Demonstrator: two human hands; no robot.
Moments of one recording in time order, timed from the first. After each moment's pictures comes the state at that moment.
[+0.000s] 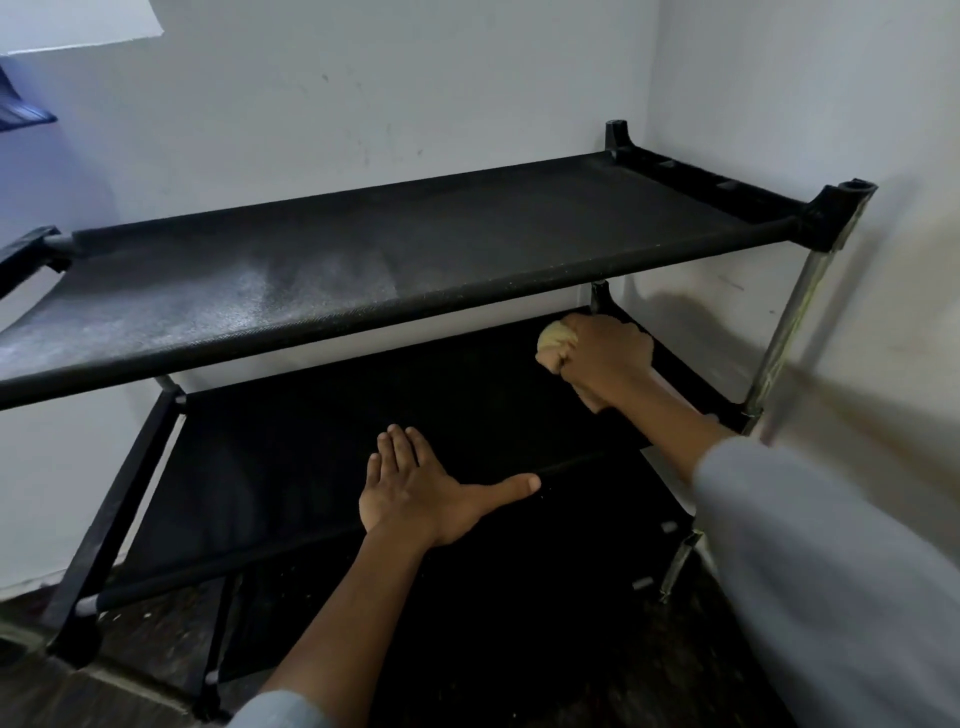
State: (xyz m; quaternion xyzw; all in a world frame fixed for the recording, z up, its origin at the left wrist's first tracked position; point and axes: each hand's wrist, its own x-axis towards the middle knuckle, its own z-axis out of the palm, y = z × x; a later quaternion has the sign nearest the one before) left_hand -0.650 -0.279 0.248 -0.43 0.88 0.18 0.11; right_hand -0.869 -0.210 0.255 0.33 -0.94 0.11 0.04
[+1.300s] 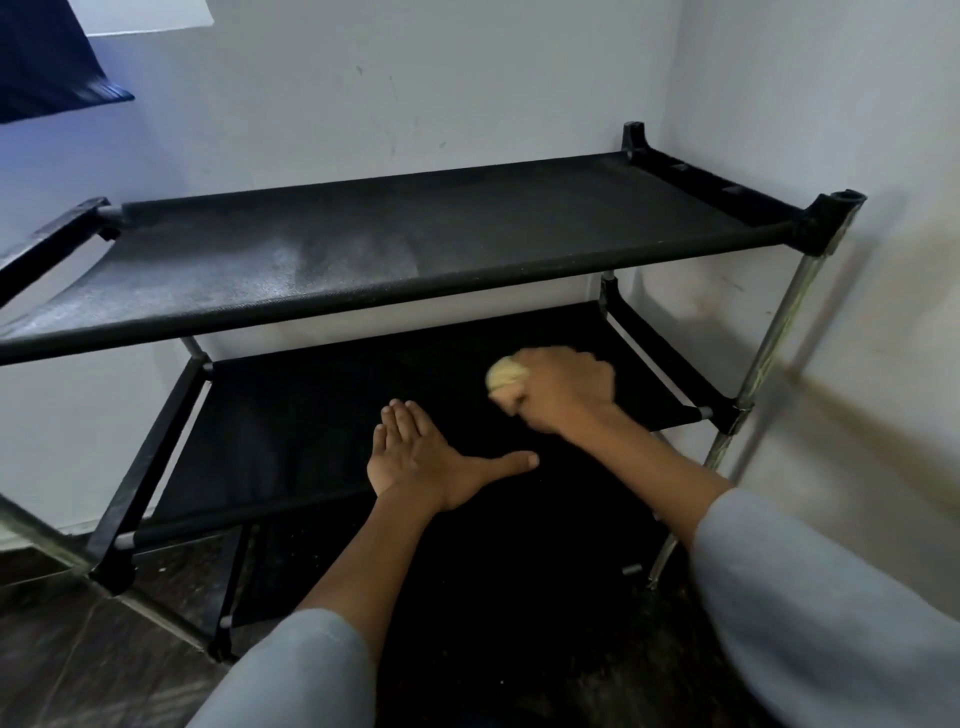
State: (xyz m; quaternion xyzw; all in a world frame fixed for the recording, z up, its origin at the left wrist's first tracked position) left_hand -0.642 -0.271 0.252 -0.45 0.87 0.17 0.08; right_hand -0.785 -0.204 0.268 0.42 -0.90 0.10 -0.01
